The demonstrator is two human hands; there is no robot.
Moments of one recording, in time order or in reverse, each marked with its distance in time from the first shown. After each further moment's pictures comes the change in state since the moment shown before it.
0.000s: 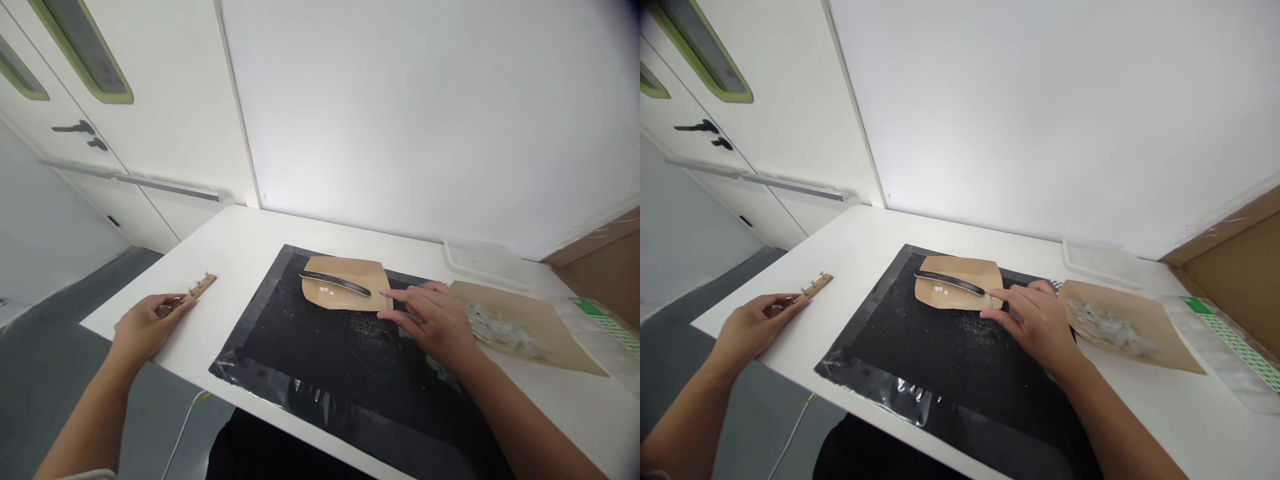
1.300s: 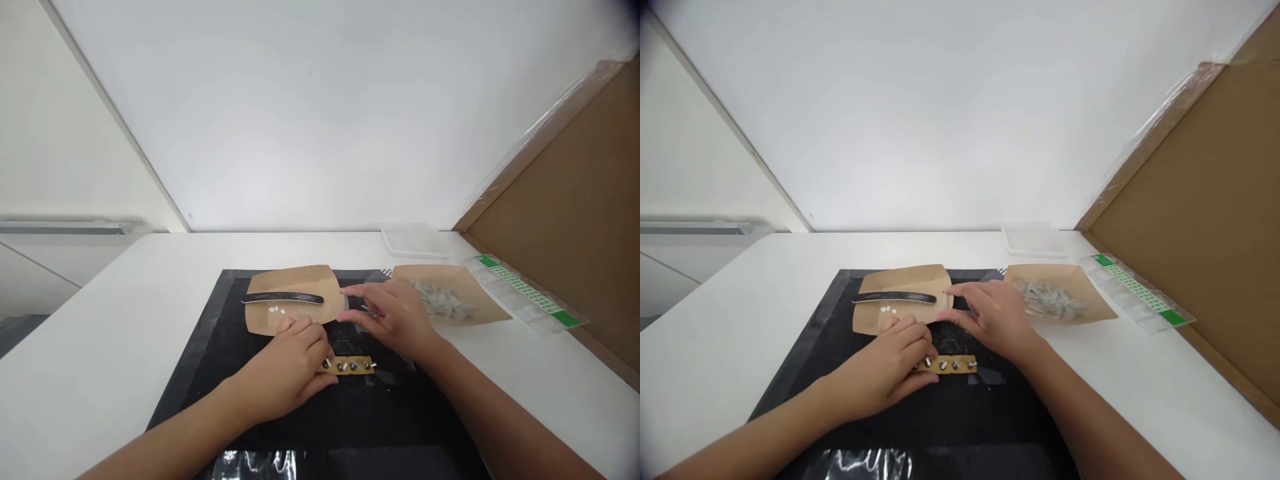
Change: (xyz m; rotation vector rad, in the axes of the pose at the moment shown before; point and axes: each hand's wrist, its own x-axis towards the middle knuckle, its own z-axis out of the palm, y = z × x) left_hand -0.059 0.257 0.102 -0.155 -0.527 1.389; right_hand -0.006 0.001 -0.010 -0.036 0.036 0.206
